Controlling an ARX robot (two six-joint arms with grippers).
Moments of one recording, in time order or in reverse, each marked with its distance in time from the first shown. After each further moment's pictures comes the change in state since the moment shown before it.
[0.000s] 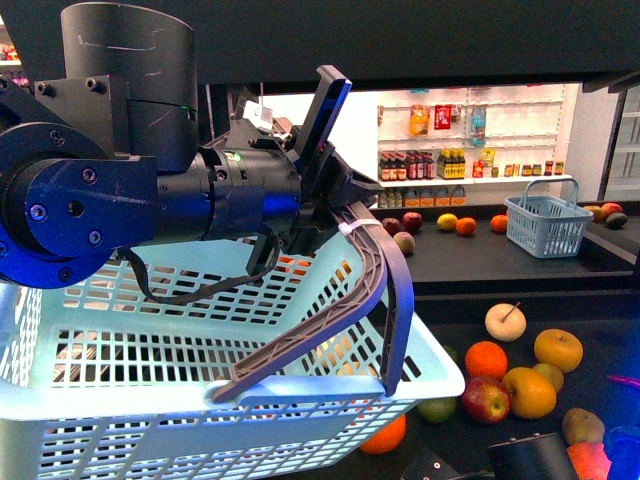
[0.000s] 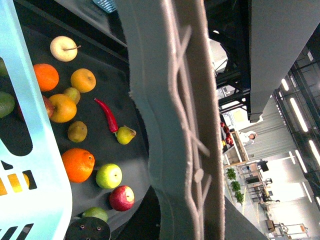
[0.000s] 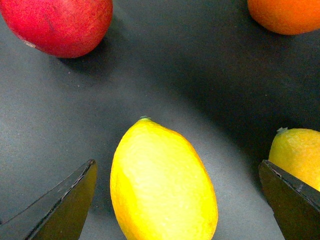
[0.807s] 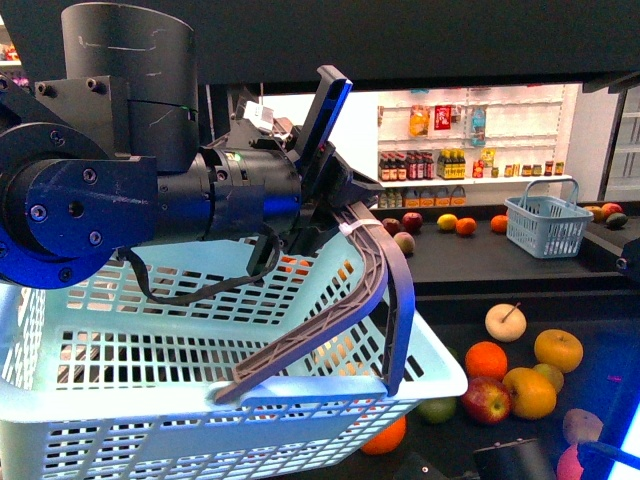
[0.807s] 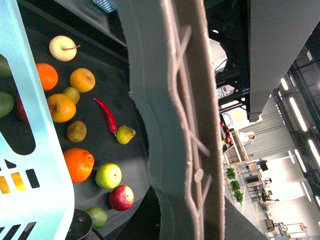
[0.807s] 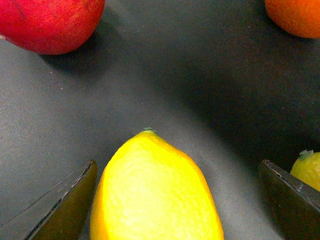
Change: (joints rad) left arm 0.000 0.000 0.000 0.000 0.001 0.000; right arm 0.002 0.117 0.146 -0.034 -0.015 -0.043
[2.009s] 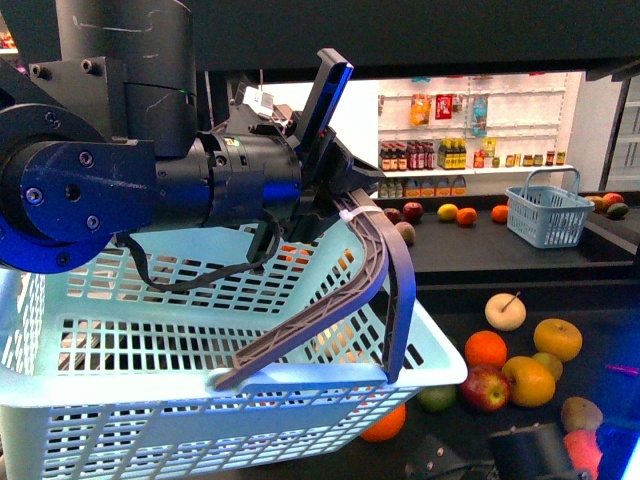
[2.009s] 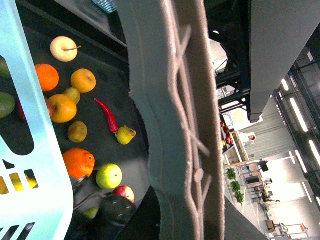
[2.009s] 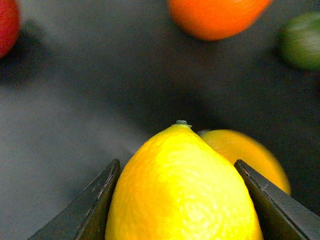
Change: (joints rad) left arm 0.000 0.000 0.000 0.000 0.000 0.000; right arm -0.111 -0.213 -0.143 0.159 0.170 0.056
